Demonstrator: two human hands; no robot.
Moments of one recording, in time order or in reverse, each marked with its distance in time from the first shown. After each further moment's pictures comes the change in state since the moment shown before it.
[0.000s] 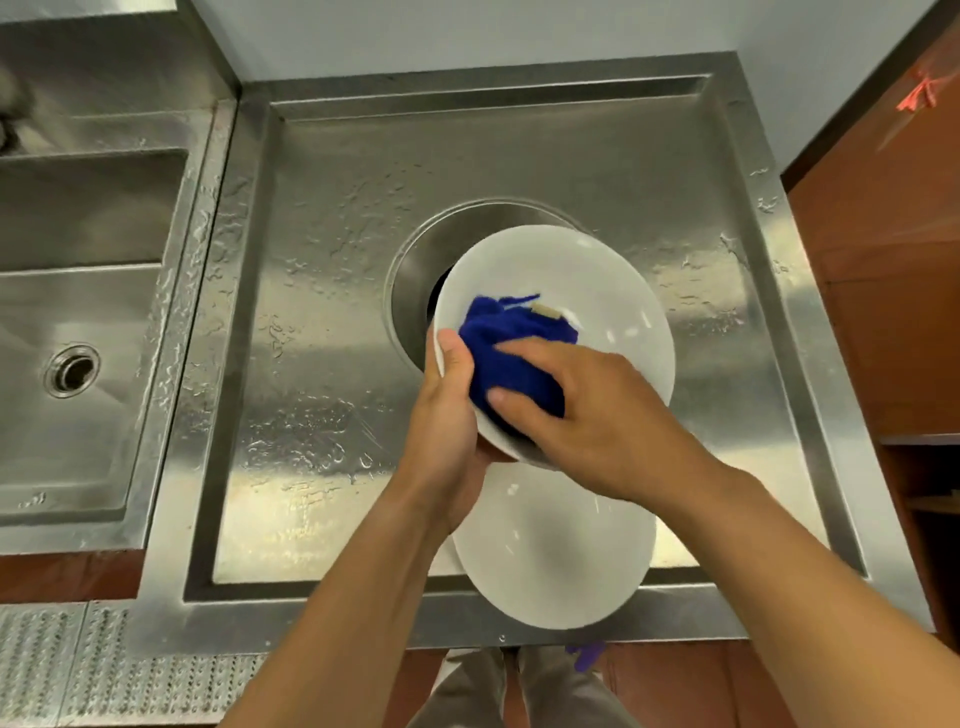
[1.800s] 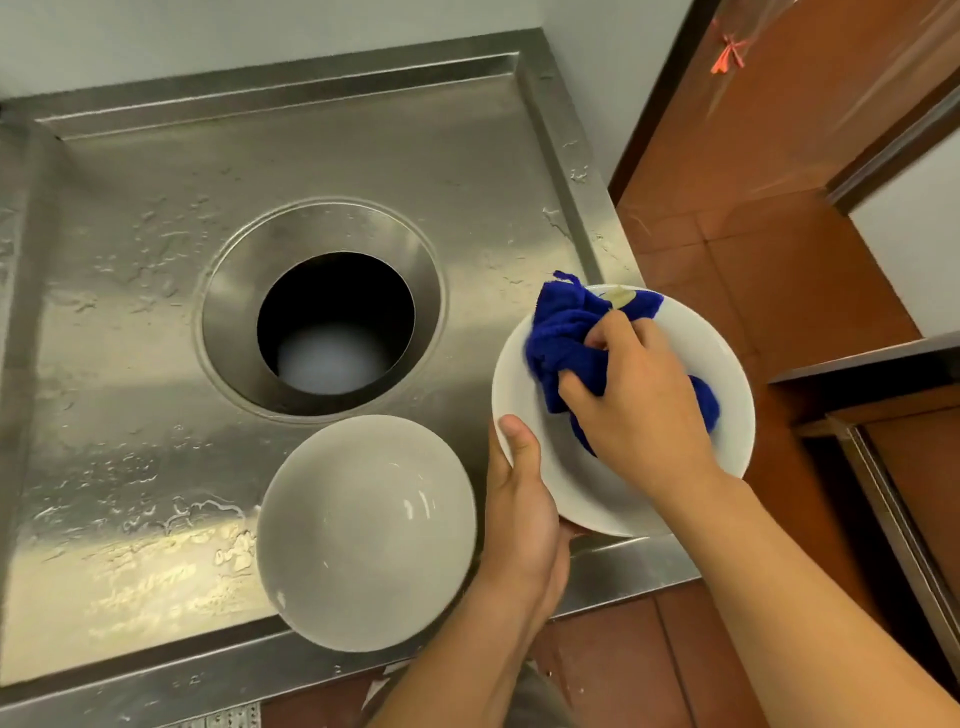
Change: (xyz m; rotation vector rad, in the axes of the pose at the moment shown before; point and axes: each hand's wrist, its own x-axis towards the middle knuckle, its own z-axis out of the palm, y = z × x) left_hand -0.023 -0.157 0.169 -0.089 -0.046 -0.156; right_hand -0.088 0.162 -0.072 -0.205 0.444 0.422
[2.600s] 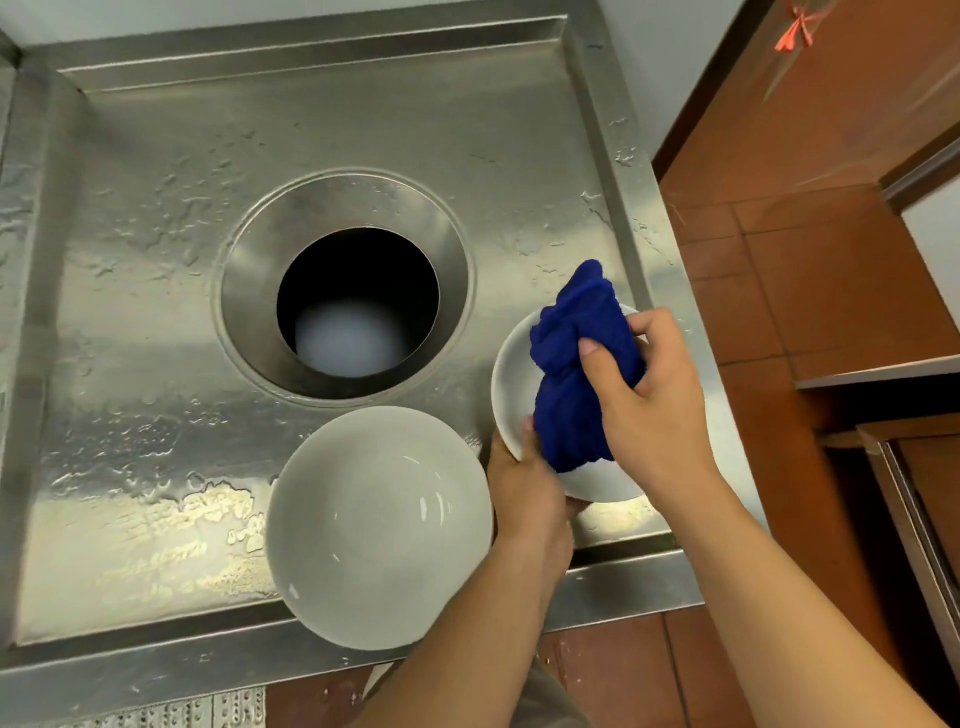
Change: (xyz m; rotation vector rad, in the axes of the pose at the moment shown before) left_hand 0.043 -0.004 -0.008 -0.050 0.328 -0.111; right_hand 0.008 -0.011 0.026 0.637 0.008 0.101
